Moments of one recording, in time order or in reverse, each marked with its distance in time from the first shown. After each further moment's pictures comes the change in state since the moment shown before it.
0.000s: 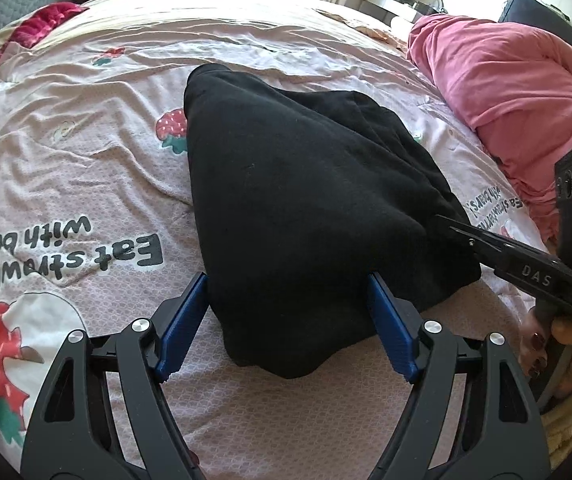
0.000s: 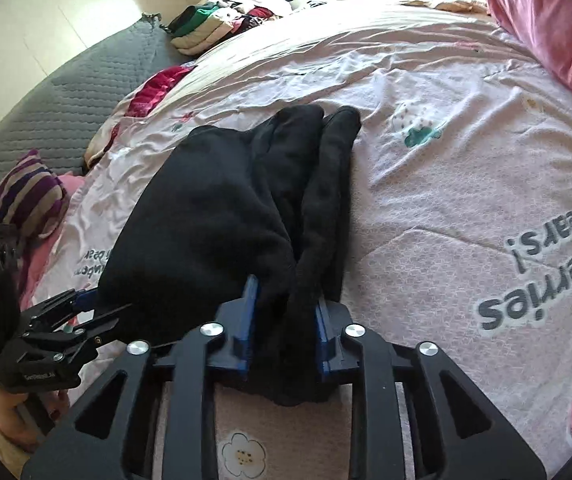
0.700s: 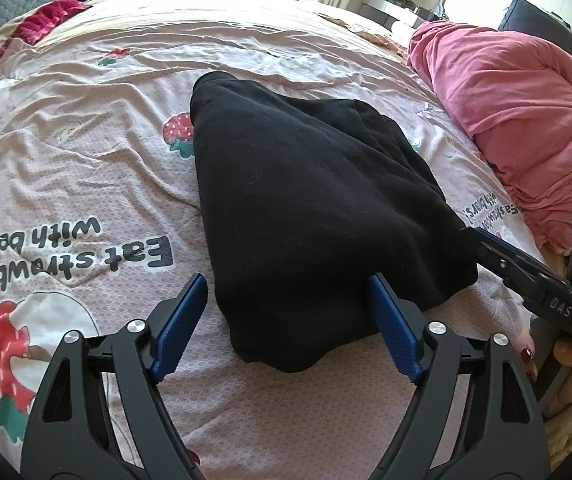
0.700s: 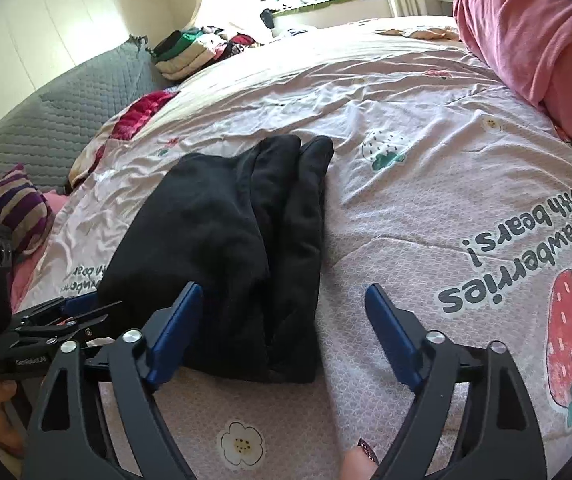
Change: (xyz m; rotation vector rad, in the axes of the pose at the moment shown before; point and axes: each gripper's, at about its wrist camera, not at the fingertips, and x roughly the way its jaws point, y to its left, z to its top) left arm -0.010 0.006 0.003 -0.013 -0.009 -0.007; right arm -0.026 0.006 -0.014 0.021 -0.110 -0.067
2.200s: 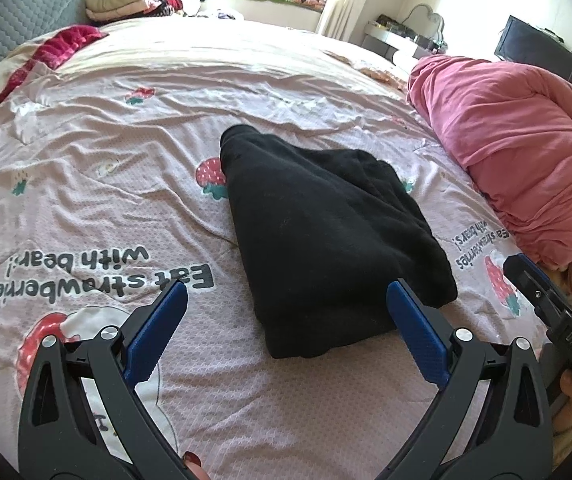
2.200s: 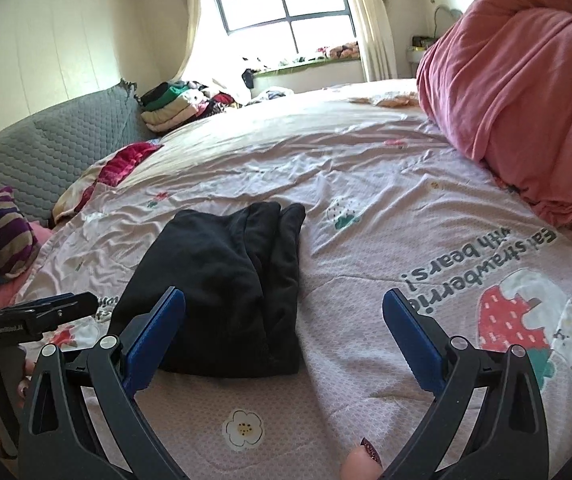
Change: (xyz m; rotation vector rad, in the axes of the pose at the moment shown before) left arm -0.053 0.007 0.001 0.001 -0.129 0.022; right arm -0.073 0.022 -0.019 -0.039 -0.258 -0.143
